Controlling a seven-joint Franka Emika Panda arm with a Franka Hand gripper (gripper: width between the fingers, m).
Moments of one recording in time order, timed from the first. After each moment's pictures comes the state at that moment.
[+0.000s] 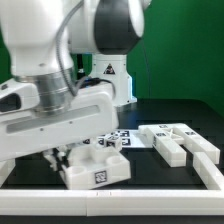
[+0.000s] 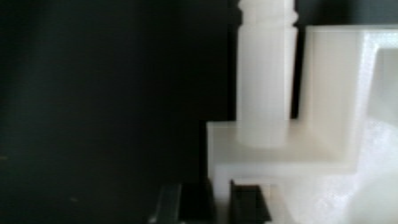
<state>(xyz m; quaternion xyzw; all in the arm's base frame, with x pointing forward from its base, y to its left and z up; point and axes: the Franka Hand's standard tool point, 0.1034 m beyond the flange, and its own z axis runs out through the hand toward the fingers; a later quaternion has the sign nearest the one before) 0.564 -0.095 0.035 -0.99 -0.14 0.02 0.06</state>
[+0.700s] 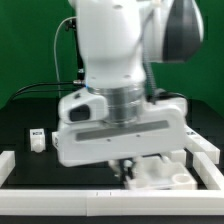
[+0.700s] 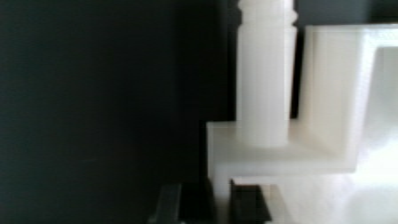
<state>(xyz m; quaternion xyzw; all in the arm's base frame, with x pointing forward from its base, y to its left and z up) 0.577 0.015 0.017 -1.00 -0.03 0.04 0.06</state>
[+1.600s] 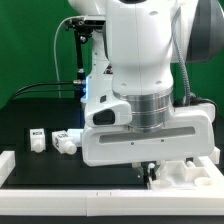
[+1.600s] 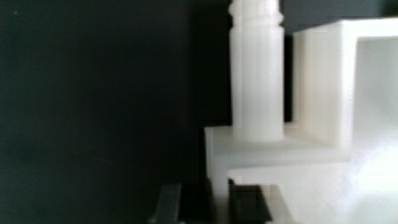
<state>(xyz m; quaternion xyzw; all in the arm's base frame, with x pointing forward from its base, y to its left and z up) 0.577 0.037 0.016 -1.00 0.02 0.06 0.06</state>
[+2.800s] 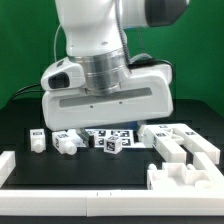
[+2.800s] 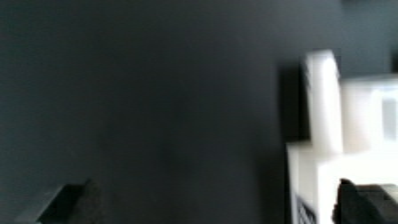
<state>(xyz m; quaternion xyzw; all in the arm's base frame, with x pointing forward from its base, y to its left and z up) 0.519 -0.033 0.072 -0.99 0.03 0.09 0.08</state>
